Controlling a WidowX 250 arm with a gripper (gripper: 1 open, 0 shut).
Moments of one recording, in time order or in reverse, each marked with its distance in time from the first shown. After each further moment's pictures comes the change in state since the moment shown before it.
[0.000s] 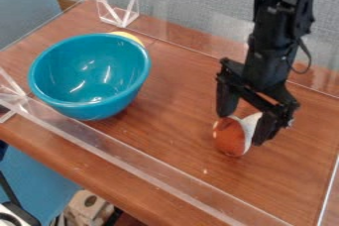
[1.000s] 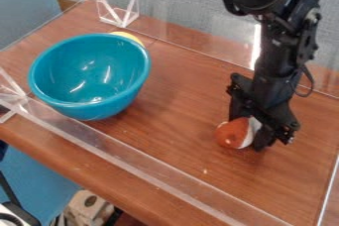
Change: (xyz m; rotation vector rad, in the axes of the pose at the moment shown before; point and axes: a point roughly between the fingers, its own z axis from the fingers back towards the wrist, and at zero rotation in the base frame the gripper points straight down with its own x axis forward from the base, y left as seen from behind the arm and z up) arm 0.020 -0.006 -0.031 0.039 -0.085 -0.099
